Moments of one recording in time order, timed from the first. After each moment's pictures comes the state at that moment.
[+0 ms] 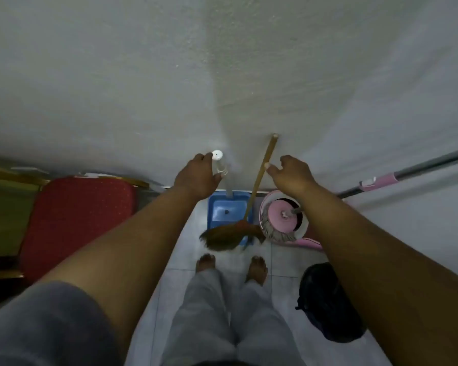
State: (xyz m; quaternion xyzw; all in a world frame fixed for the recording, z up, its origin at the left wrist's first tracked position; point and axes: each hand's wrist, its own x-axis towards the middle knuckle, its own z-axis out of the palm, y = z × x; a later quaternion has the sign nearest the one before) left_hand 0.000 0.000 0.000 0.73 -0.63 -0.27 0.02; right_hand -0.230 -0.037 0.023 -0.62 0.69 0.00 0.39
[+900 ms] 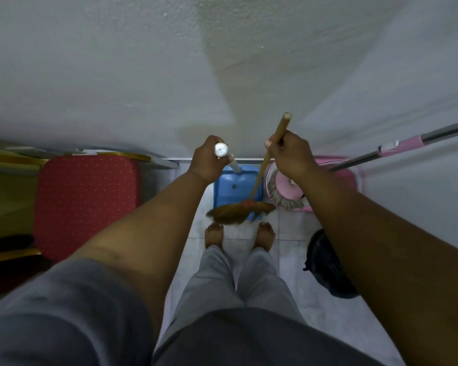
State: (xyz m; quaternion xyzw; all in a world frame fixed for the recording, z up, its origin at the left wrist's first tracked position) left_hand -0.005 0.009 -0.043 0.74 -0.50 -0.43 0.17; right_hand -0.213 -0.022 -0.008 -0.58 0.68 -0.10 0.44
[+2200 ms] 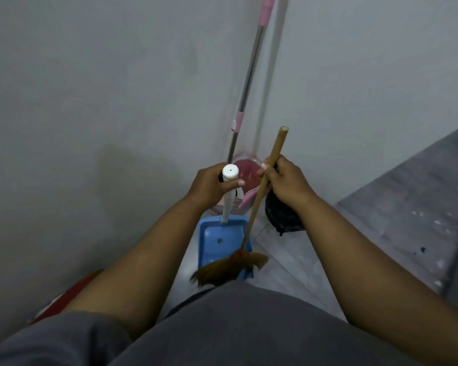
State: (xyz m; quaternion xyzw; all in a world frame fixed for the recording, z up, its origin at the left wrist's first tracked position) left_hand -0.095 0.132 0.122 0.32 -0.78 -0.52 0.14; right_hand -0.248 0.267 0.155 -0.32 0.80 -0.41 0.29
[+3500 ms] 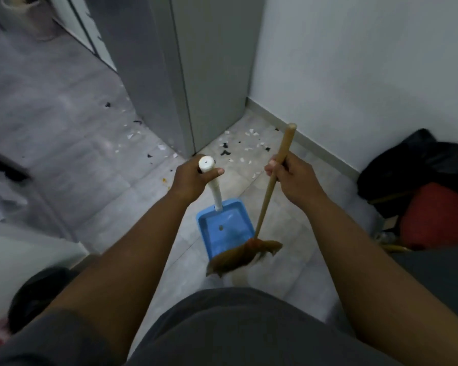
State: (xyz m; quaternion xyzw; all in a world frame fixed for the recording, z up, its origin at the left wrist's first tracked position) left_hand -0.306 0.900 0.124 -0.25 -0.81 -0.47 -0.23; right_hand -0.120 1.066 0.183 0.35 0.80 -0.48 -0.14
